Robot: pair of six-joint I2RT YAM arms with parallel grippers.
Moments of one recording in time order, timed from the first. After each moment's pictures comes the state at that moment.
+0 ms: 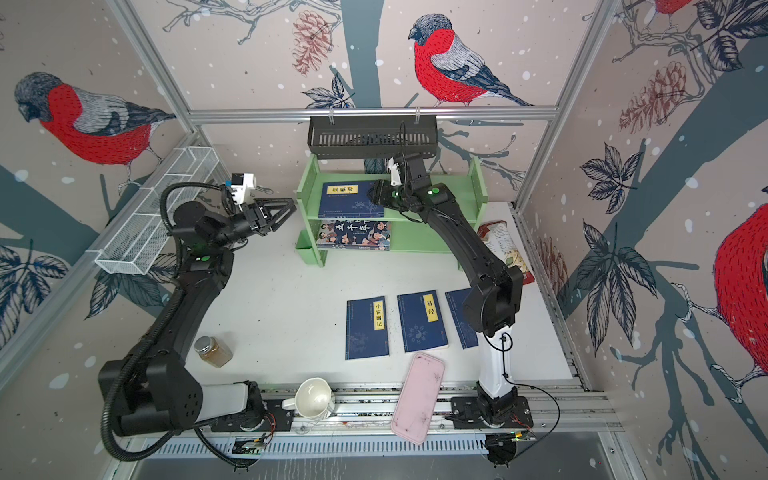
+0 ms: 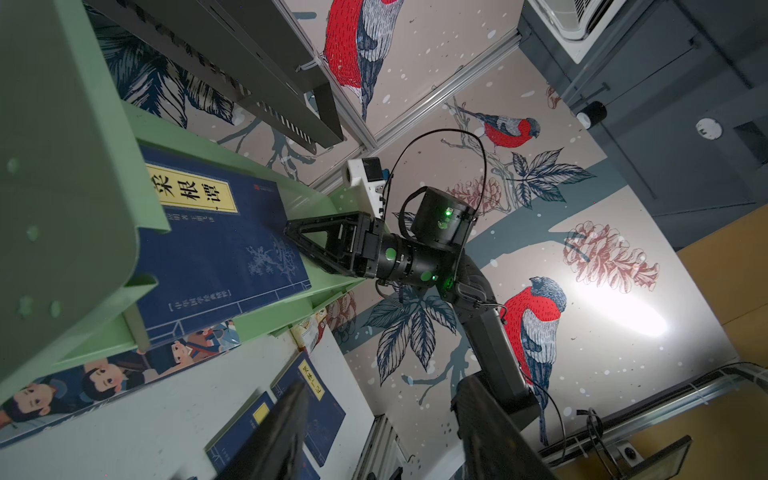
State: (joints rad) left arm 0.10 1.32 1.14 0.37 1.17 -1.10; right arm 0.51 2.00 2.14 -0.70 -0.28 0.55
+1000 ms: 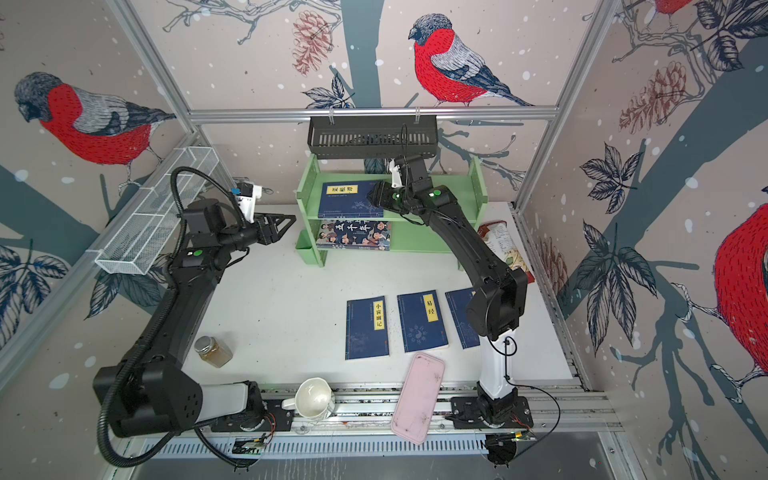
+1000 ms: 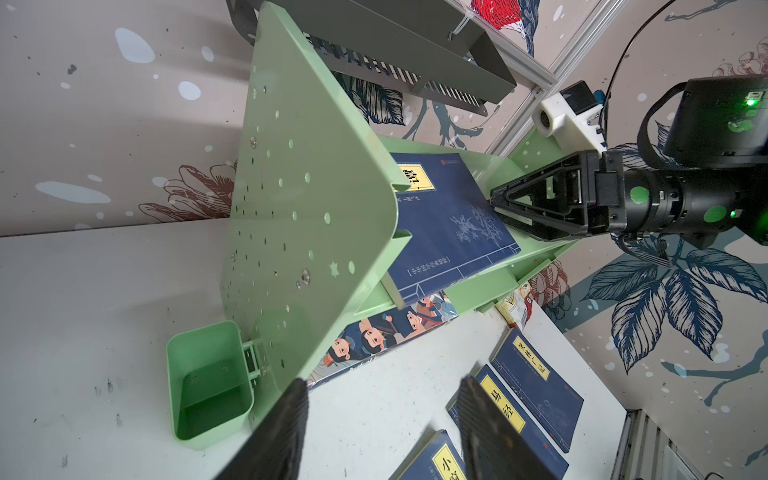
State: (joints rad) left arm 0.10 1.32 1.21 -0.26 0.83 -0.18; right arm 0.51 1.99 2.12 -0.68 -0.31 0.58
